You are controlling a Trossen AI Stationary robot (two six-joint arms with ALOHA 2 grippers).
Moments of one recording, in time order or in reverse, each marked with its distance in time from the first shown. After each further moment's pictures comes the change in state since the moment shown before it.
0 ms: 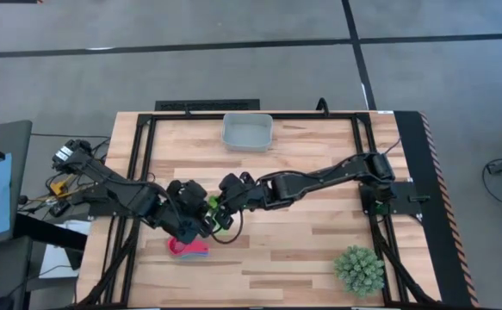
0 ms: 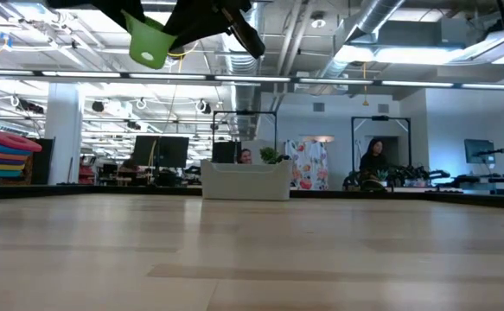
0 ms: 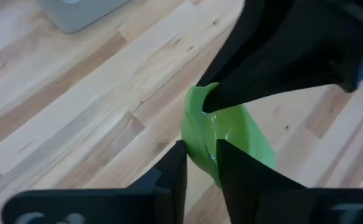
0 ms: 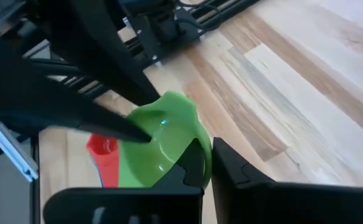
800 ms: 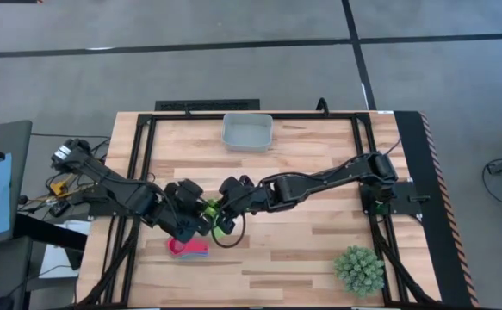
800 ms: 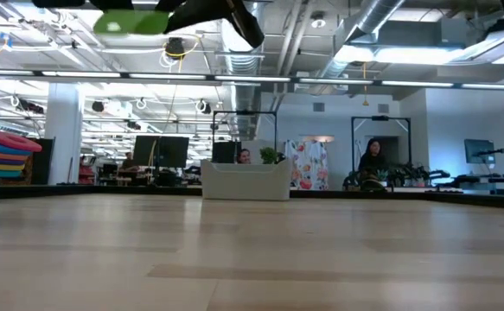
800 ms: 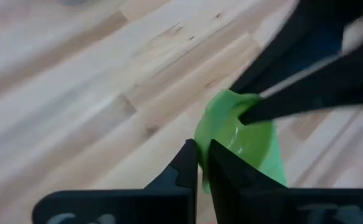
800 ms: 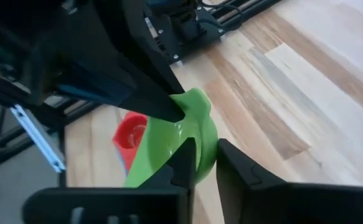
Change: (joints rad) left arm -0.003 -0.021 -0.001 -0.065 0.049 -0.152; right arm 0.027 -0.018 0.003 0.004 -0.043 0.006
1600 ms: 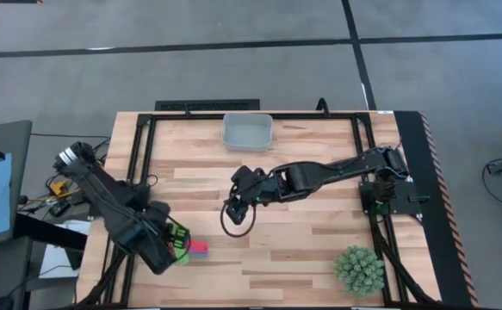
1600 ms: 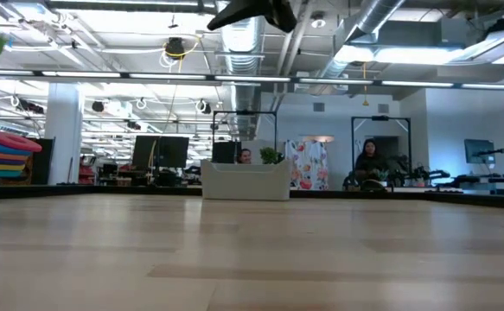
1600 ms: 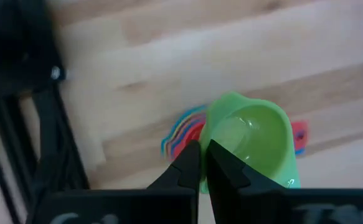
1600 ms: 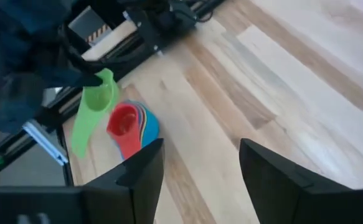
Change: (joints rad) left arm -0.257 0.075 -0.004 -0.314 0.315 -0.829; right arm -0.025 -0.109 -0.001 -0.195 0.004 0.104
